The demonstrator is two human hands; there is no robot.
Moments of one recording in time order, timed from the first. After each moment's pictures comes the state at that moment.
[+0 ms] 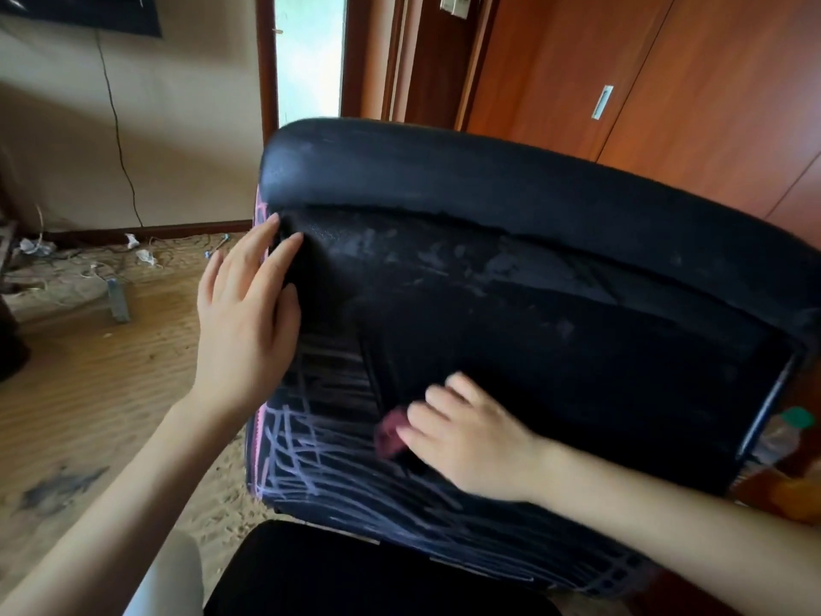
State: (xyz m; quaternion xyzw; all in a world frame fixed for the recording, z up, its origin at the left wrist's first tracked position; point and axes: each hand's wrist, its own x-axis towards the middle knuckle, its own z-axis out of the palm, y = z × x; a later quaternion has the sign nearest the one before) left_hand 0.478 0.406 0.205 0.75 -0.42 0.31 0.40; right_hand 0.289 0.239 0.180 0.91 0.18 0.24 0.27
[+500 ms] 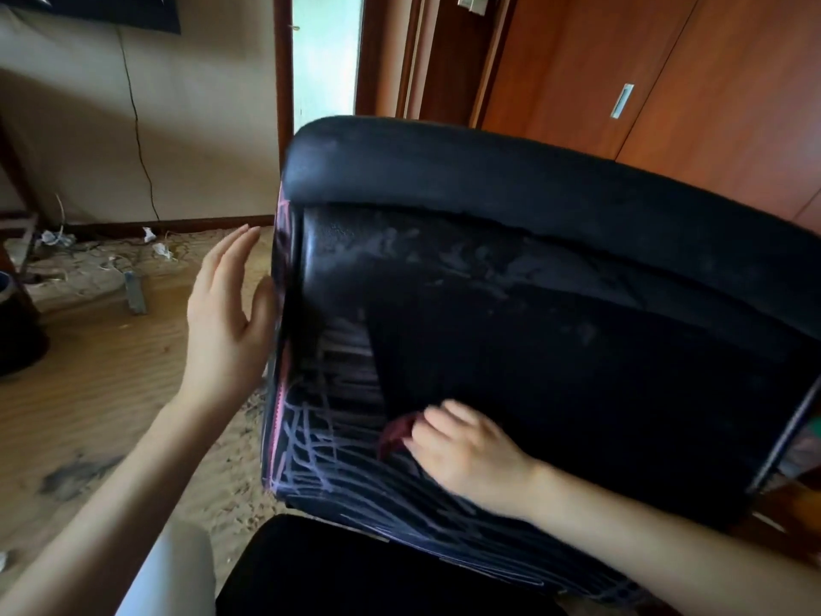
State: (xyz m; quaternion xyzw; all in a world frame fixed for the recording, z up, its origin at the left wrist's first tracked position) left_hand 0.499 0.420 0.196 0.75 -0.34 0.25 0.52; right_hand 0.305 0.233 0.137 0.91 0.20 0.27 0.25
